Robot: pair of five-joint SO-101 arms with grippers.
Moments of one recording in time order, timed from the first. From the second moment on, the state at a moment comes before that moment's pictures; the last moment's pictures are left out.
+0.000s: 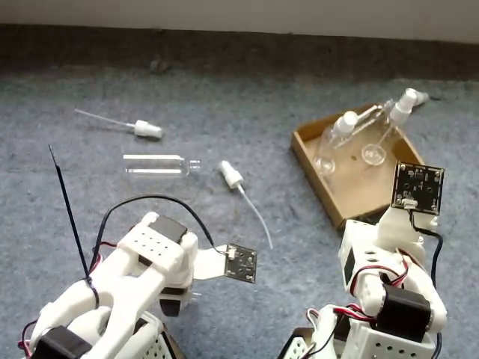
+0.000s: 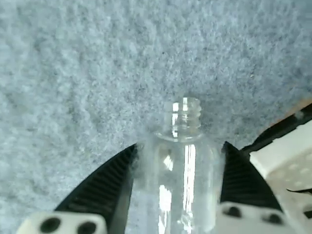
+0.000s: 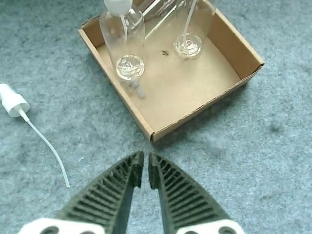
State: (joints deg) left arm 20.4 -29.2 63.5 70.9 -60.6; right arm 10.5 -75.1 45.9 83.6 5.5
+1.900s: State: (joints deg) left arm -1.8 -29.2 54.3 25.2 -11.6; right arm 10.5 -75.0 51.3 81.8 5.5
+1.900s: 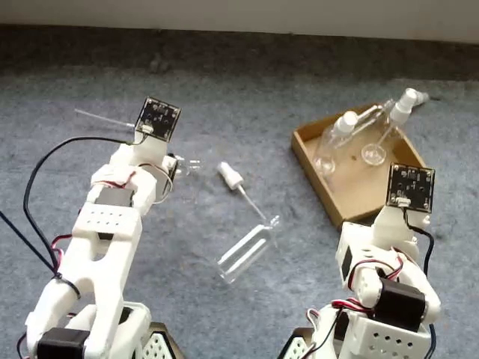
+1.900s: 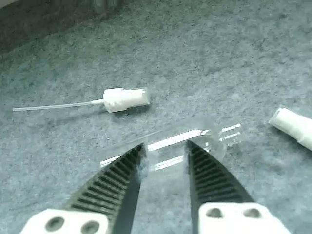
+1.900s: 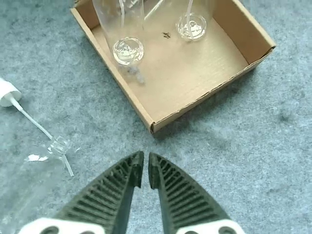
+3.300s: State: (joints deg) left arm -10.2 52.8 -44.2 63.1 -22.4; right arm 10.5 -74.5 54.2 81.5 5.5
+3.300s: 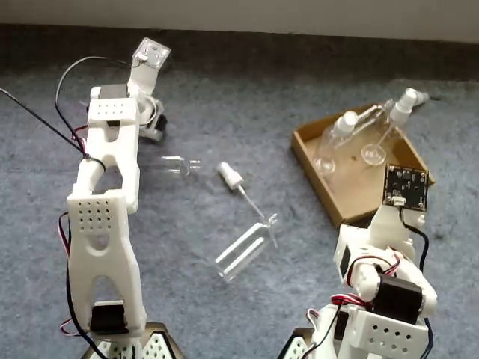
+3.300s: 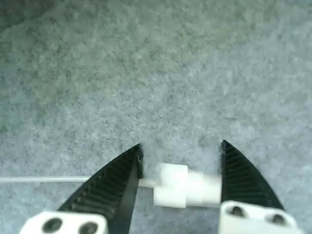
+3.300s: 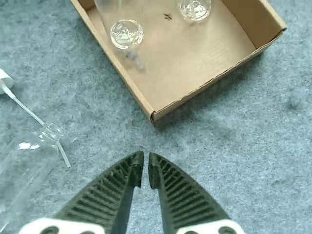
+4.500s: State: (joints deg) left arm -7.9 53.5 -48.1 99.6 -14.9; right arm 10.5 -74.5 54.2 81.5 5.5
